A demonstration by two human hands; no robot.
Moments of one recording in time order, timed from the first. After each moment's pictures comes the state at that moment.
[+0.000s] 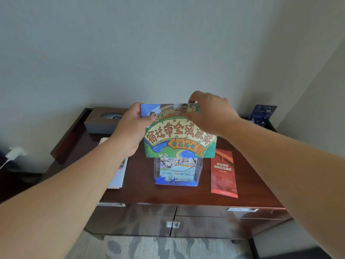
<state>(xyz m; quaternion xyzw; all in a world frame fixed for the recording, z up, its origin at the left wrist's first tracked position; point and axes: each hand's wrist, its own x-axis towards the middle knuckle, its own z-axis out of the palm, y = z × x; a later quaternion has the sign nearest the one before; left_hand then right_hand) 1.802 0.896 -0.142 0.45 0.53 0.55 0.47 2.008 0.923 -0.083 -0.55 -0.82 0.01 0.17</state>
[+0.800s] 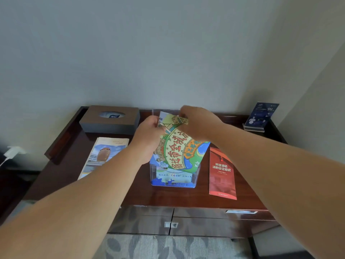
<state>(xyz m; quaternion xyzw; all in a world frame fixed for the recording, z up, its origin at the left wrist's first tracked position) 1.848 0.913 -0.167 0.45 0.61 0.47 0.46 2.001 0.950 -0.118 -0.55 -0.82 0.11 0.08</state>
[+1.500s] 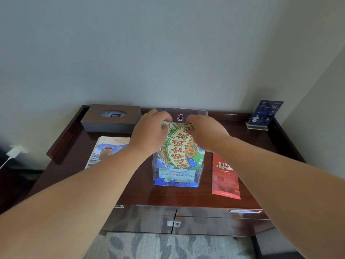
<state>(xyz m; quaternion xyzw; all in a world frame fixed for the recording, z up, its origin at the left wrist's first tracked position) 1.836 0.919 -0.168 0.71 0.62 0.32 0.08 2.013 0.949 -0.154 -0.56 -0.82 0.08 0.10</state>
